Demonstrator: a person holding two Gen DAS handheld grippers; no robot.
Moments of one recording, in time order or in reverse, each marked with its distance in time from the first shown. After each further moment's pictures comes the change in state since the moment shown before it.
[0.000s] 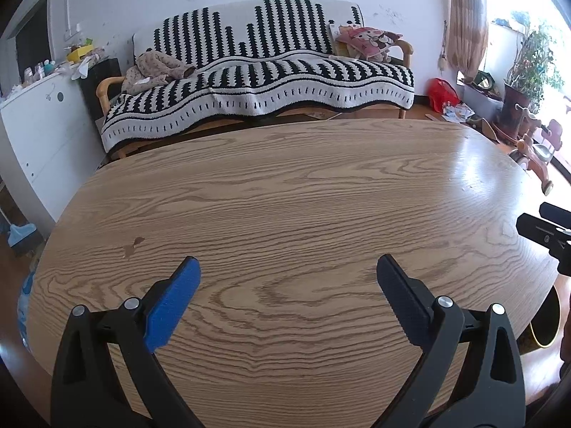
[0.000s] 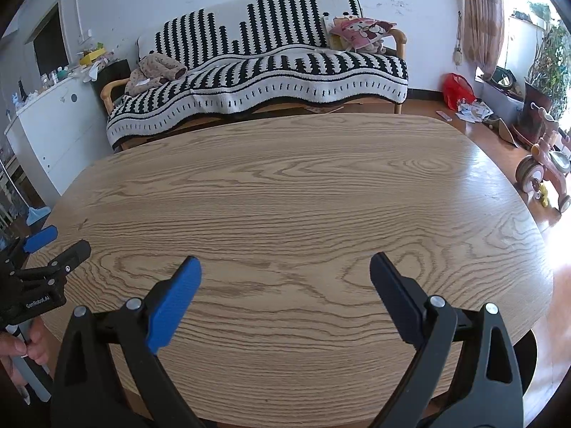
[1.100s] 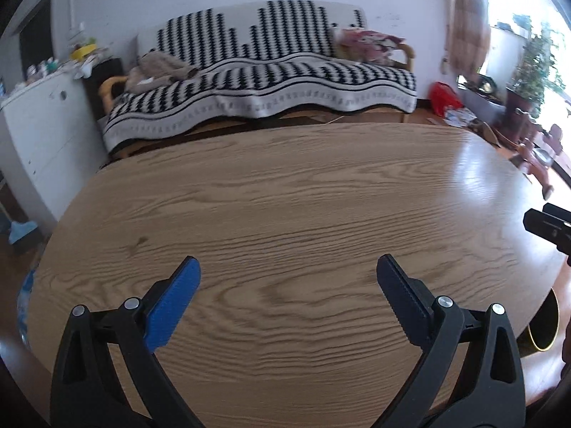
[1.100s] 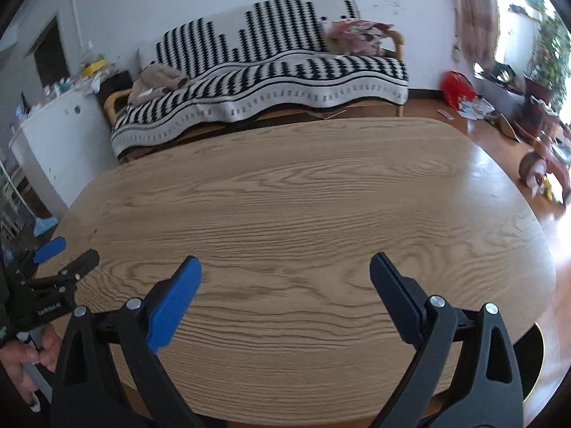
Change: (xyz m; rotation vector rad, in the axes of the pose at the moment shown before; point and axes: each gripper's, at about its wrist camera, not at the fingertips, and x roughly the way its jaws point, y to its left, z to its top) left arm -0.005 0.000 0.003 -0.024 0.000 0.011; right arm -0.001 0.010 0.010 0.013 -0.013 0.023
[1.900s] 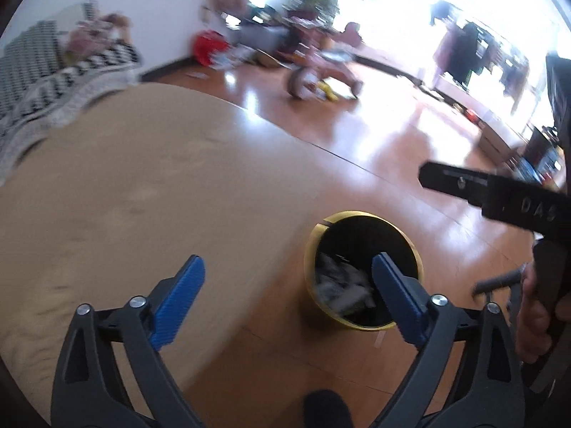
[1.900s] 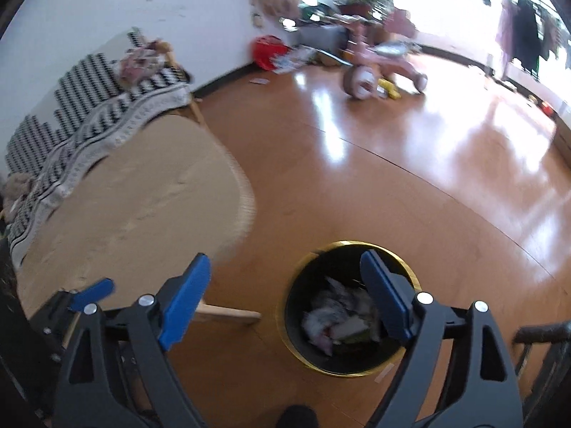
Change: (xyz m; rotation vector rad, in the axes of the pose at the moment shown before) left arm -0.005 -0.437 -0.040 0.491 0.115 -0.672; right arm -0.155 -0.359 -0.128 0.521 -0.021 -0.401
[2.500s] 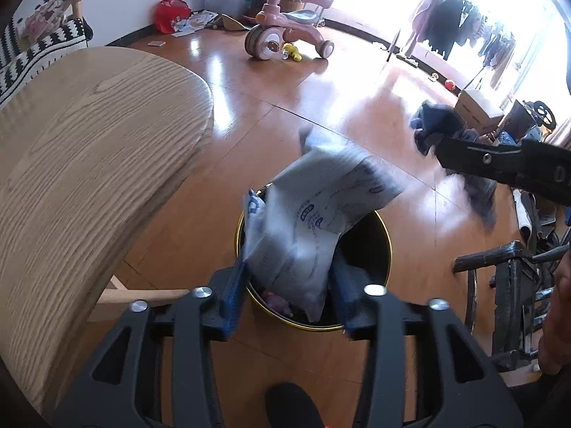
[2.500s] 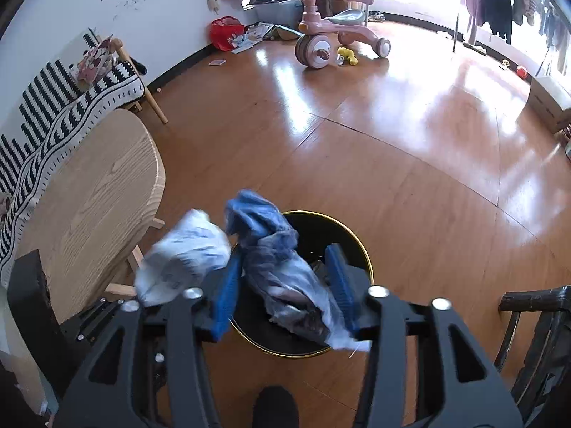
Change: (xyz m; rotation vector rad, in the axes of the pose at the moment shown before) left arm 0.099 -0.093 -0.015 0.061 0.165 -0.151; right arm 0.008 -0.098 -0.021 0.136 0.108 -0.130
